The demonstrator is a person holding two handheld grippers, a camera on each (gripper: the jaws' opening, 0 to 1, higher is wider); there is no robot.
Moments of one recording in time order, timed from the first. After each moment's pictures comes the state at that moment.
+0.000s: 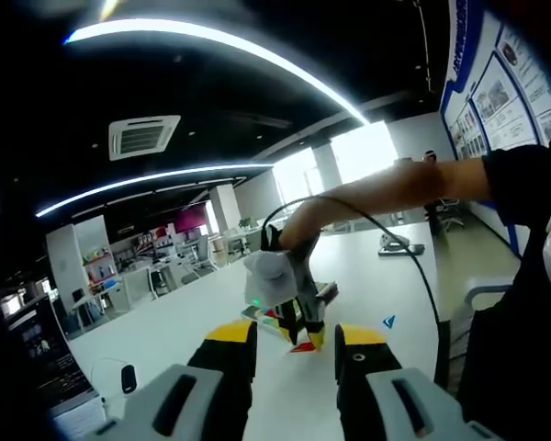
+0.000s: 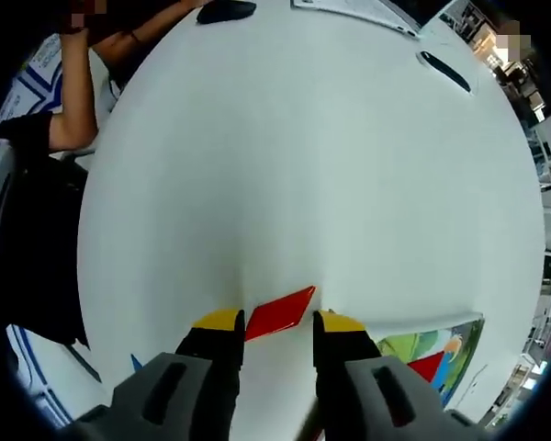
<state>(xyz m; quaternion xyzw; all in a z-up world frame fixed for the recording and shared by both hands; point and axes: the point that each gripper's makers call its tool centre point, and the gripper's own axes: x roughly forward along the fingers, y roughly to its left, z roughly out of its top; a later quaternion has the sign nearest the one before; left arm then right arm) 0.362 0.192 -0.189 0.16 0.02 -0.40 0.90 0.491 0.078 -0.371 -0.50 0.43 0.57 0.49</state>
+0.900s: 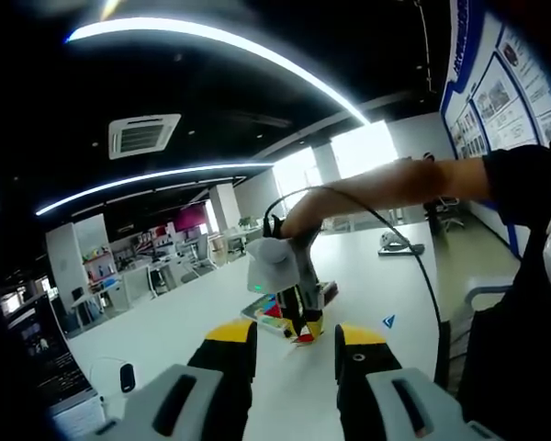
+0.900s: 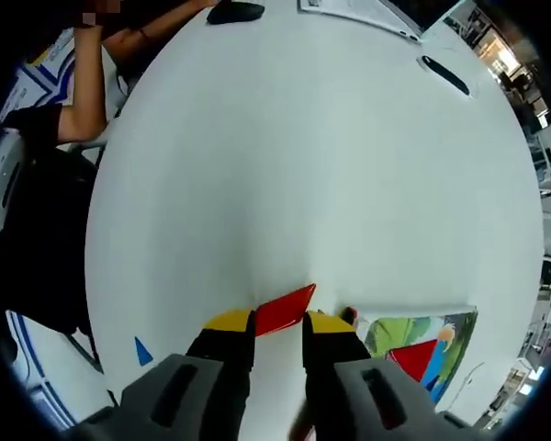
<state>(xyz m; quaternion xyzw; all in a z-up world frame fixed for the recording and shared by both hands) 0.365 0.193 -0.189 0.16 0.03 -0.40 0.90 0.491 0.063 -0.351 -0.51 0.43 0.57 0.48</state>
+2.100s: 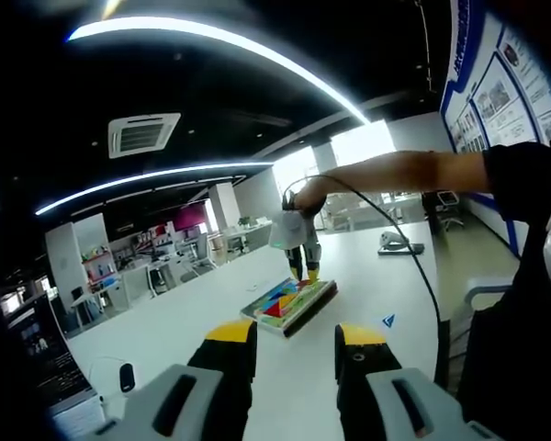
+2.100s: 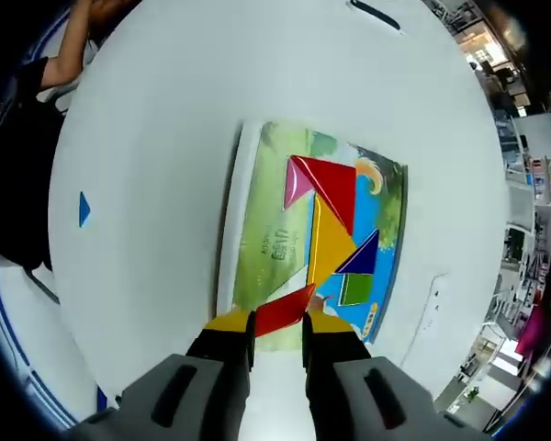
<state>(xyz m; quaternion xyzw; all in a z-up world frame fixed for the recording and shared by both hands) 0.364 0.191 -0.191 0.16 0.03 -0.40 0.90 0.579 -0.076 -0.321 -0.59 0.42 0.48 0.49</state>
